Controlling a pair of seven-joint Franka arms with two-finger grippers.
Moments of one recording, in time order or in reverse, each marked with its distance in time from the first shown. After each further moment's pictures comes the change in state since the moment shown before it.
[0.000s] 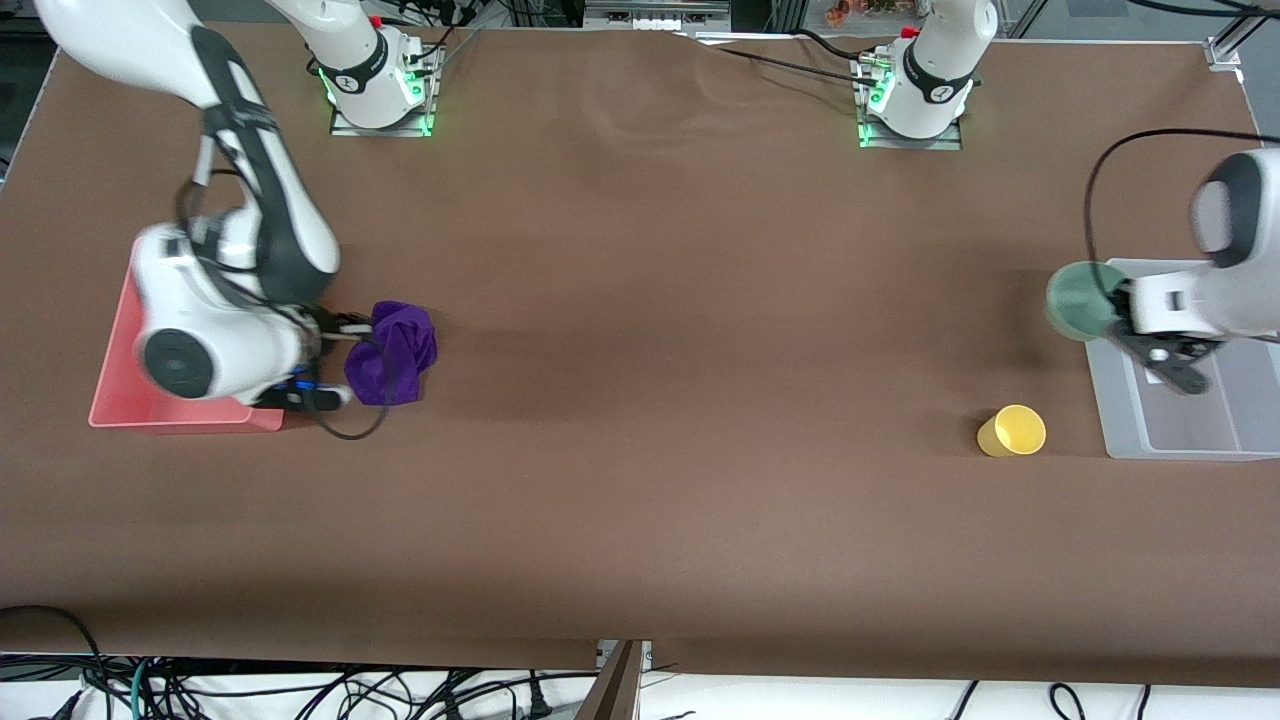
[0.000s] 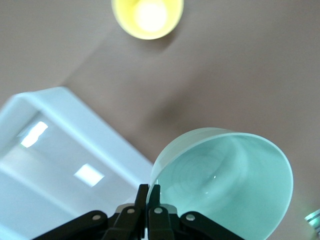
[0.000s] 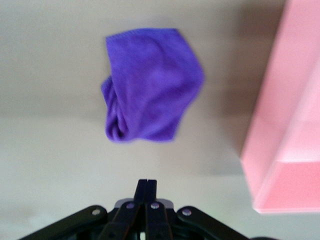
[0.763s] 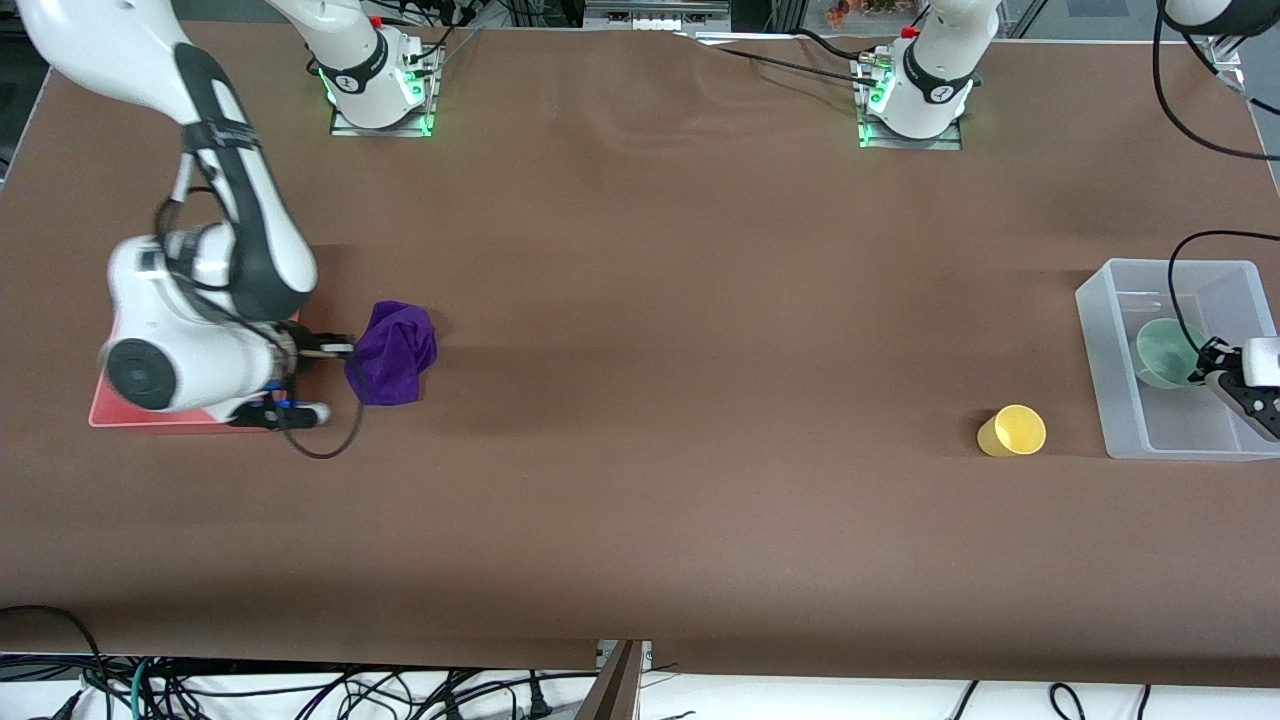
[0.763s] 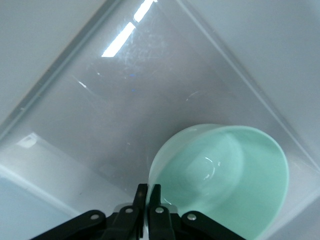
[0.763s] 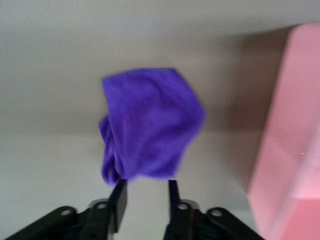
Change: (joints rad) left arm 0.304 0.535 0.008 0.354 -0.001 0.202 0.340; right arm -0.004 0.057 0.018 -0.117 0.010 0.293 0.061
